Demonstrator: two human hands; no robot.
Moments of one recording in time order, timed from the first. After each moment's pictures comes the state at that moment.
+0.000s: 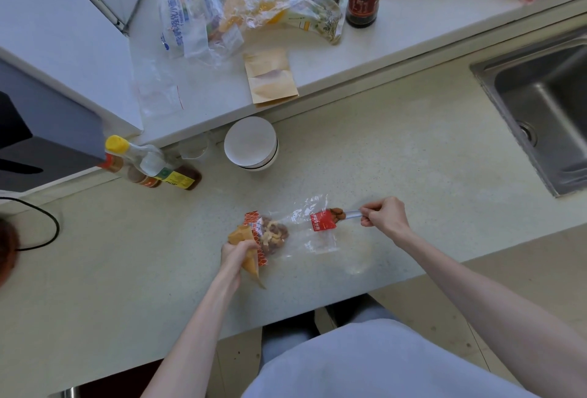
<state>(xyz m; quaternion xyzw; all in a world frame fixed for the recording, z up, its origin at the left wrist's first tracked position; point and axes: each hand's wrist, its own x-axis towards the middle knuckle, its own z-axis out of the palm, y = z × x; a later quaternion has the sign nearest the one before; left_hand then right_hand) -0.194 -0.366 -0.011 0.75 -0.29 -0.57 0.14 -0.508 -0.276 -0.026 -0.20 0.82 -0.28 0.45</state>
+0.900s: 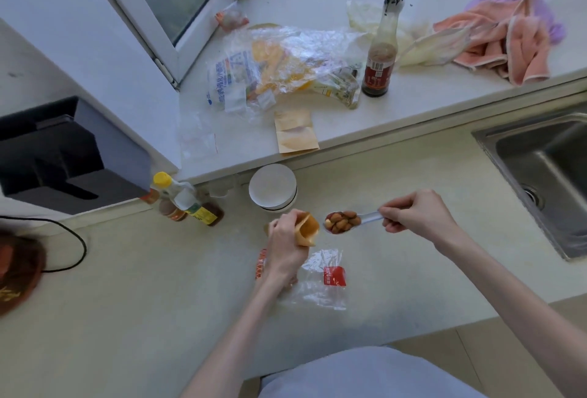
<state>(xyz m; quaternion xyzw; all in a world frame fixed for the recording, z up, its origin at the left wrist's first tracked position) -0.293 -0.392 0.064 0.53 -0.77 -0.30 0.20 -0.534 -0.316 0.150 -0.29 0.77 -0.35 0.45</state>
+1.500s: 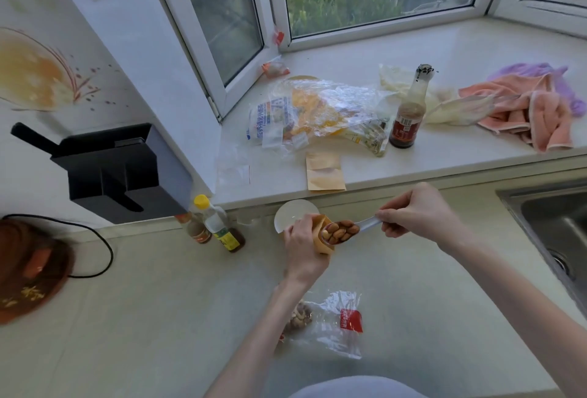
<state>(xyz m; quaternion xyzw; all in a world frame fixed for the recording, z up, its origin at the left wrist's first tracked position) -0.305 -0.420 0.119 0.51 -0.76 -0.23 0.32 -0.501 -0.375 0.245 -0.40 0.75 -0.31 0.42</state>
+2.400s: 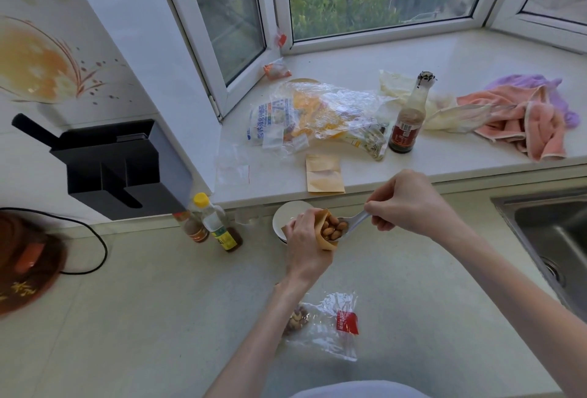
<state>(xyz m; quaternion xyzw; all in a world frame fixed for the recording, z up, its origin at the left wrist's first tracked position) -0.309 -0.422 0.129 0.49 -0.76 -0.22 0.35 -0.474 -0.382 0.285 -0.50 0.75 -0.26 0.35</state>
